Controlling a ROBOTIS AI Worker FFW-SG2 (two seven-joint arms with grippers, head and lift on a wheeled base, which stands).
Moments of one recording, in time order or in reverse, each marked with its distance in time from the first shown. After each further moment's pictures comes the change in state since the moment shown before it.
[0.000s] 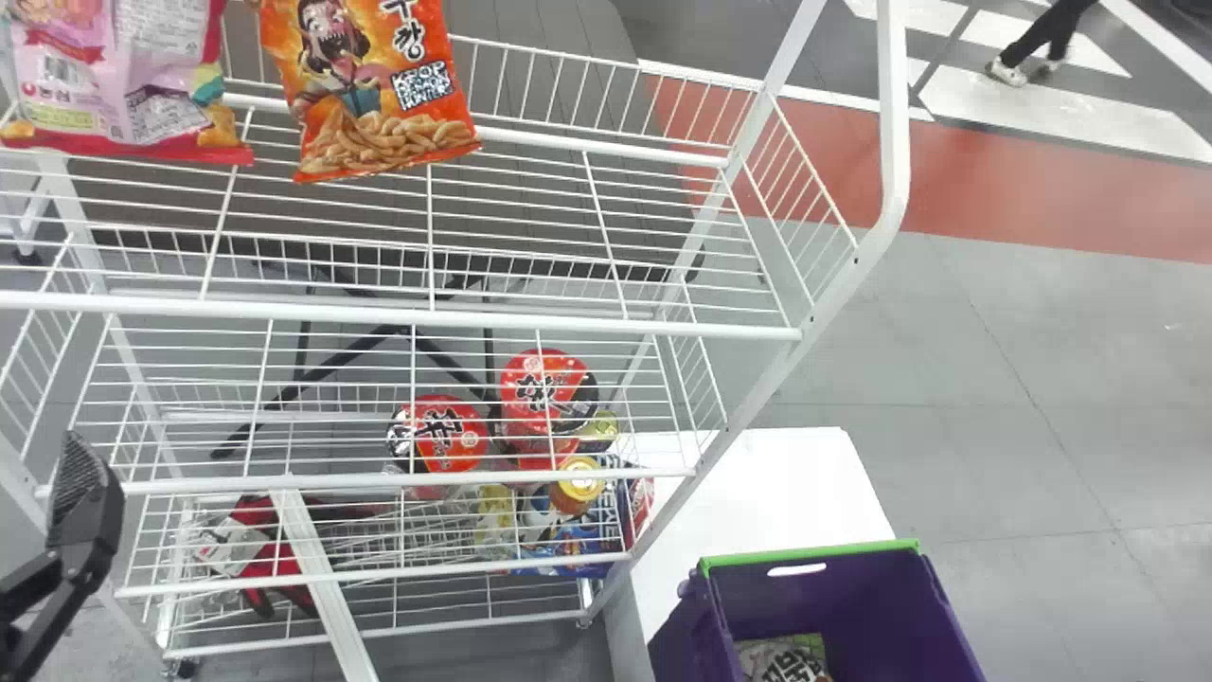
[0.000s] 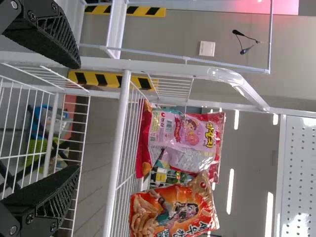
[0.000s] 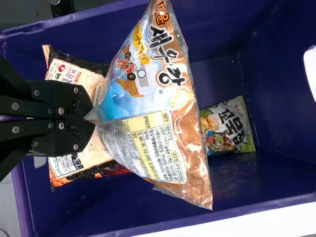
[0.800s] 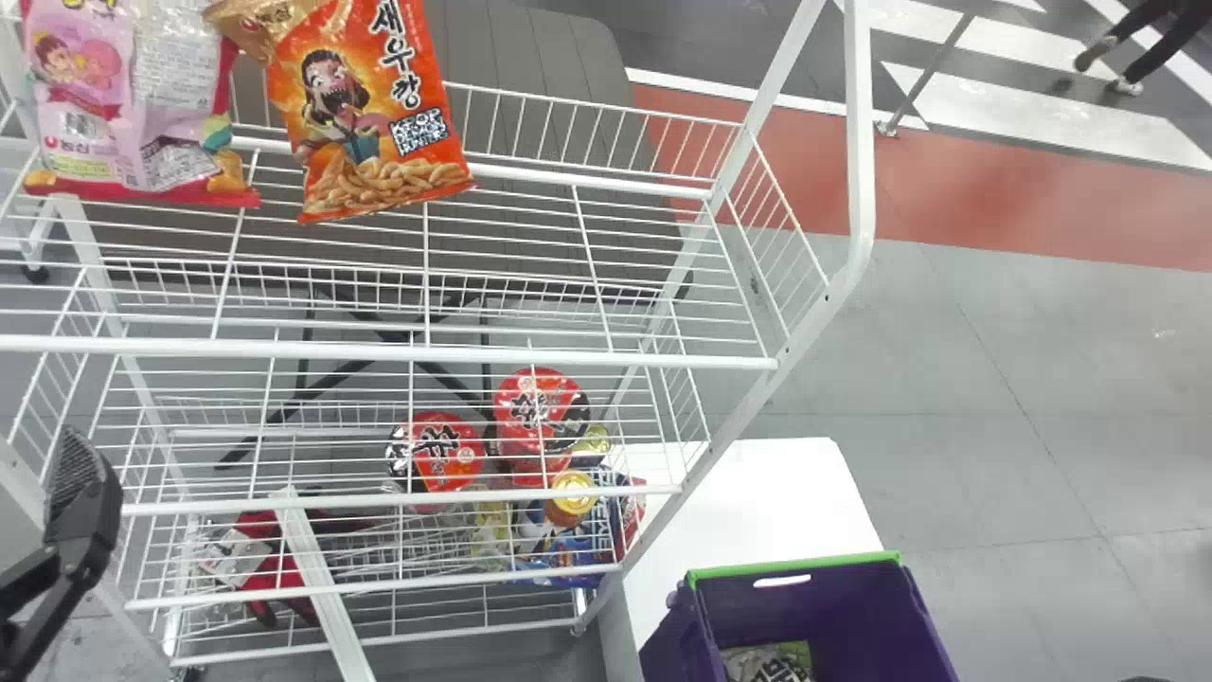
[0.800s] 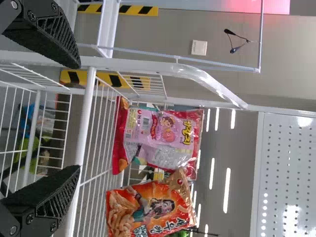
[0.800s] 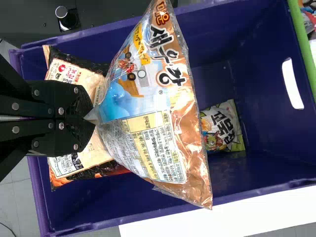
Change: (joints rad) left arm 0.003 0.000 0.003 -0.014 -0.006 0.002 0.000; right arm -0.008 0.000 -0.003 -0.002 -0.006 -0.003 0.001
